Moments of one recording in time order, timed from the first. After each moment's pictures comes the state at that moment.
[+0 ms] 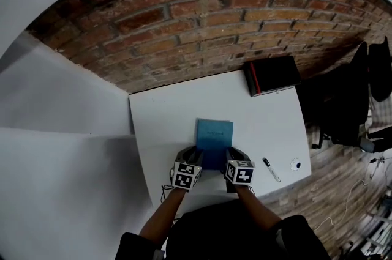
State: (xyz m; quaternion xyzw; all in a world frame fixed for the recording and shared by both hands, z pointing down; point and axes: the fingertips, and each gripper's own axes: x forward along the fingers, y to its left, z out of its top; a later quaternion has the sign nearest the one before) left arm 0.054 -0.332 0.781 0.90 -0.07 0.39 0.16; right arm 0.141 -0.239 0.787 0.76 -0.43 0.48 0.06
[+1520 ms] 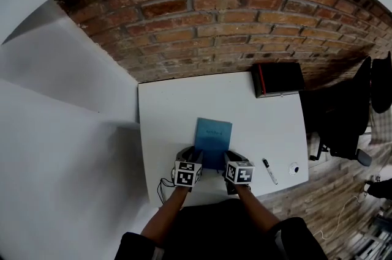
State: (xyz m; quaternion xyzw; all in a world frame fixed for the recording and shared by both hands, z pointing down) left arm 0.023 -0.322 0.784 0.89 -0.16 0.38 0.21; right arm 0.107 -0.231 0.785 0.70 -0.50 0.50 0.08
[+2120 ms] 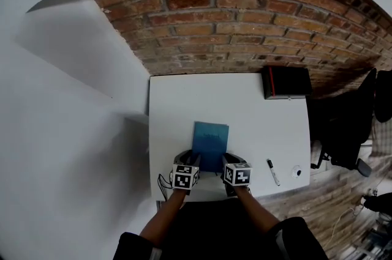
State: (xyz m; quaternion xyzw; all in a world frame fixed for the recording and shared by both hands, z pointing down) left arm -0.032 -0.317 0.783 0.88 -0.20 0.38 0.23; right arm 0.064 -0.235 0.790 0.67 -0.54 0.50 0.11
